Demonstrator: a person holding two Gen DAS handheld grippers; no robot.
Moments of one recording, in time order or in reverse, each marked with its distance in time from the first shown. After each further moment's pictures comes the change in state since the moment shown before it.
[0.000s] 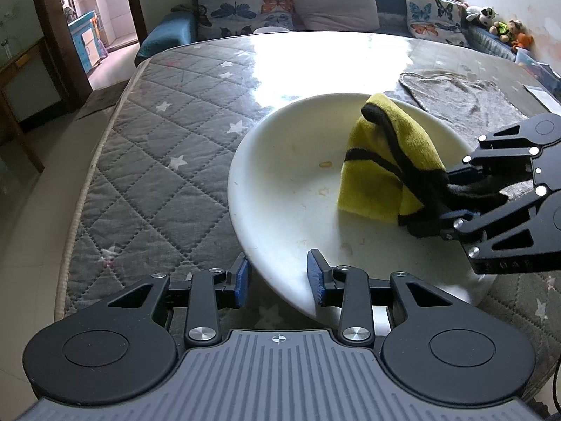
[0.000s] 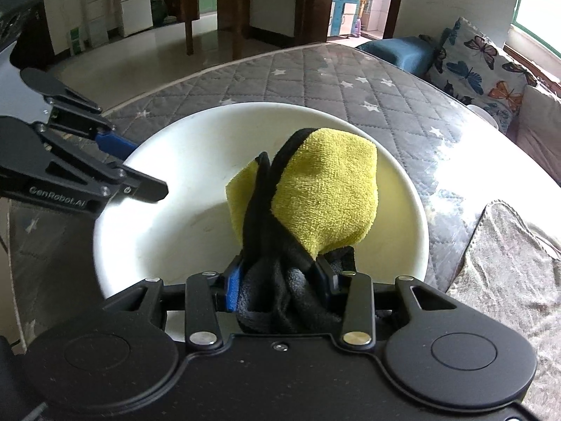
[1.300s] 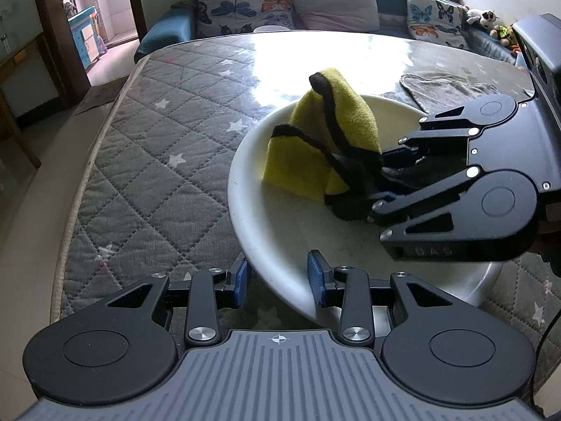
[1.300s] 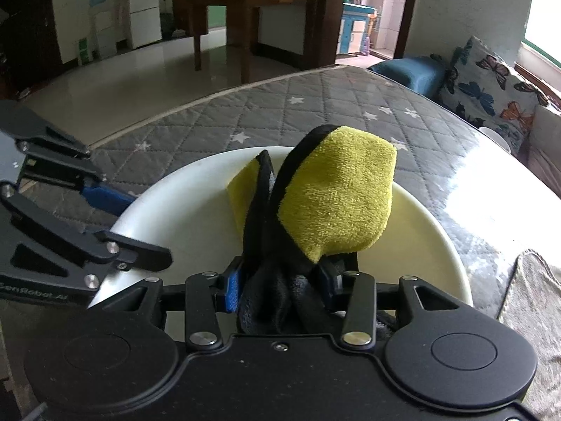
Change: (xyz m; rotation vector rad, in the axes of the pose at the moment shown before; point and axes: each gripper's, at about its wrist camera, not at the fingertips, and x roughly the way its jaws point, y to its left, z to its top) left arm -0.004 -0.004 0.001 -0.014 0.003 -0.010; right arm 0.028 0.011 0.035 -0.041 -0.054 0.036
